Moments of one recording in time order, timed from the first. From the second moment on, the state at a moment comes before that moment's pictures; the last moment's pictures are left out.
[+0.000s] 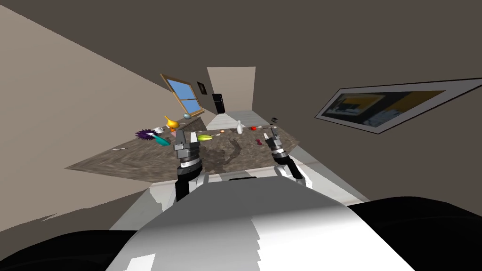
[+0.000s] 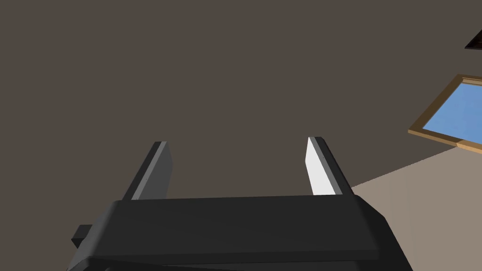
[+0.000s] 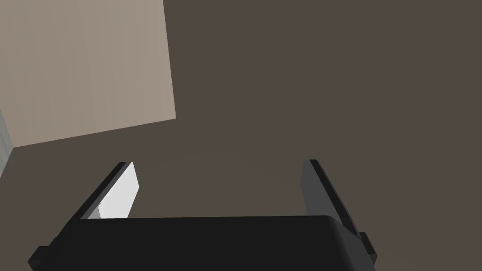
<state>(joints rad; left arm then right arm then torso) 0.52 0.03 0.01 -2.38 -0.02 -0.56 -0.07 0.39 -0.37 0.12 -2.20 -0.19 -0.39 -0.06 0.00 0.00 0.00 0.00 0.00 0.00</state>
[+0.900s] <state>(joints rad) 0.52 0.03 0.01 -2.38 -0.02 -0.56 -0.07 0.34 -0.63 0.17 -2.15 -0.28 -0.32 -0.08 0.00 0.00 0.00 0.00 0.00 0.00</state>
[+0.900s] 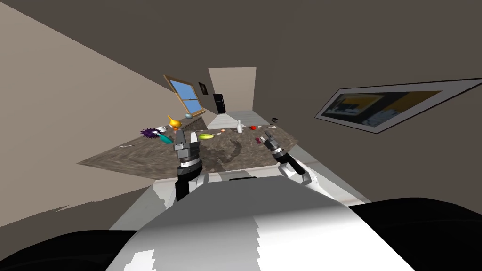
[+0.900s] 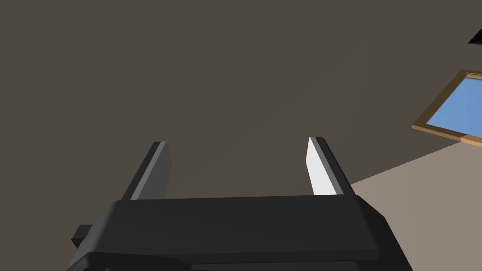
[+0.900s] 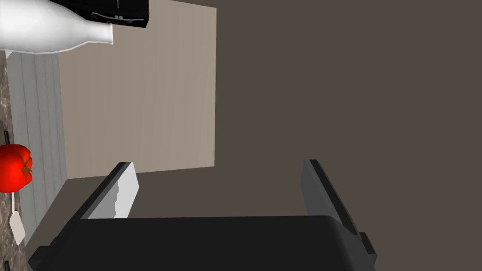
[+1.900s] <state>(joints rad) 0.52 0.03 0.01 -2.38 -0.02 -0.56 -0.07 0.31 -0.91 0.25 -2.10 -0.39 -0.21 -0.09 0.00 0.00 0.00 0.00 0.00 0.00</state>
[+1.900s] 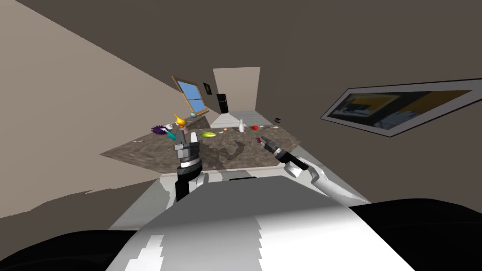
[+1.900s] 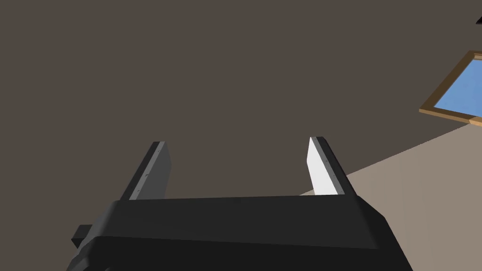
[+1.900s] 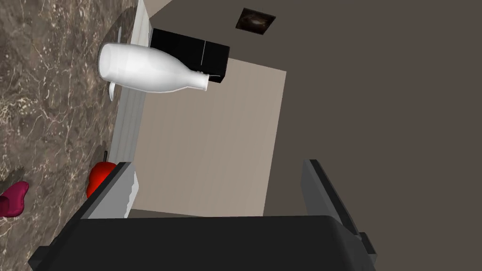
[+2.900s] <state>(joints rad) 0.52 0.03 0.01 -2.38 -0.02 -0.56 -0.07 0.30 -1.23 0.33 -2.04 -0.51 -0.09 -0.10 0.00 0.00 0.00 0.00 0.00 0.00</state>
